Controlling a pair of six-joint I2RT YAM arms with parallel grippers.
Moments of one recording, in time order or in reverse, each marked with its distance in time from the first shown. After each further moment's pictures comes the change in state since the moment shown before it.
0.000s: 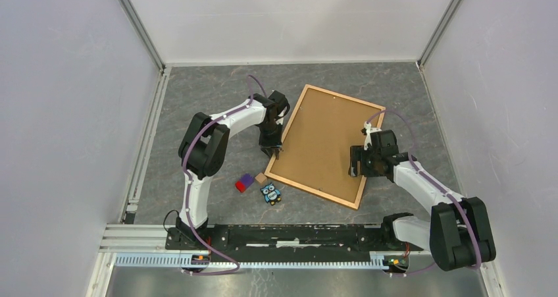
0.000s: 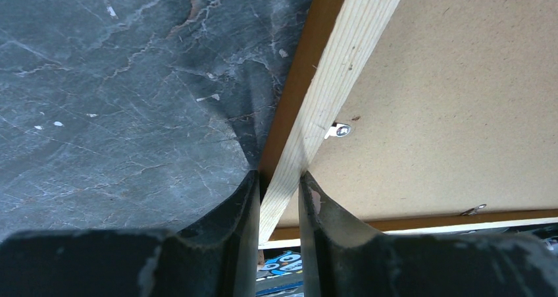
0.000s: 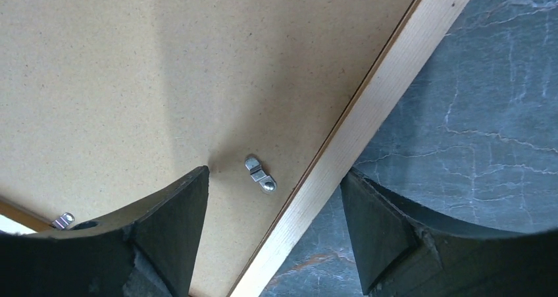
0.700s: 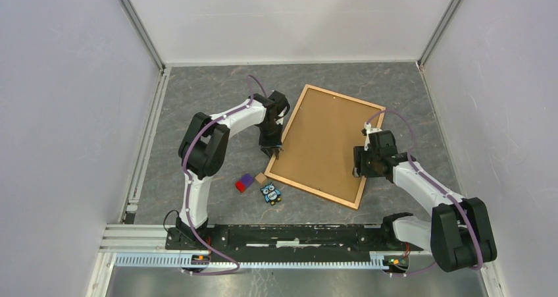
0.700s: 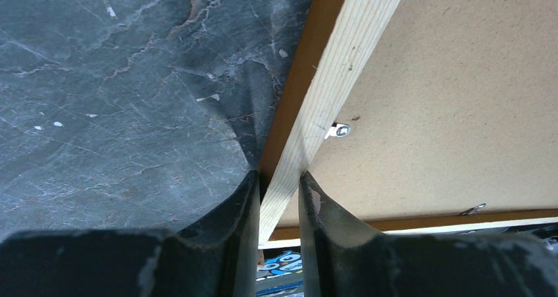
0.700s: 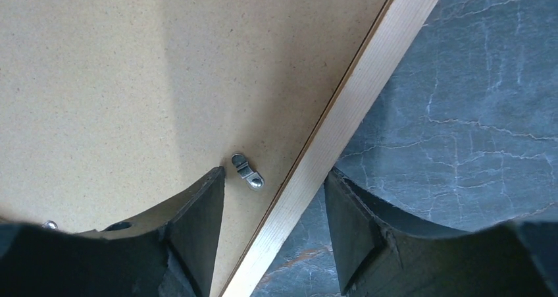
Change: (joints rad) left arm 0.000 0.001 0.000 0.000 0.001 0.000; right arm 0.035 -0.004 0.000 -0.014 0.077 0.011
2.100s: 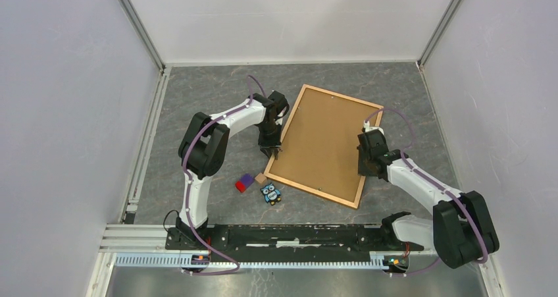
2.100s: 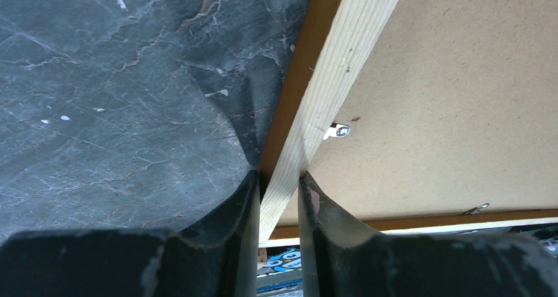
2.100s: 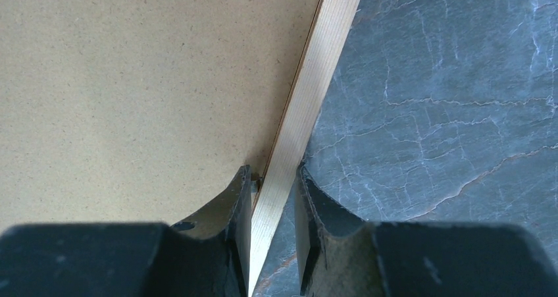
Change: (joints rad) left arm 0.003 0.001 0.001 -0.014 -0.004 0.000; right arm 0.121 0.031 0.040 -0.047 0.239 0.158
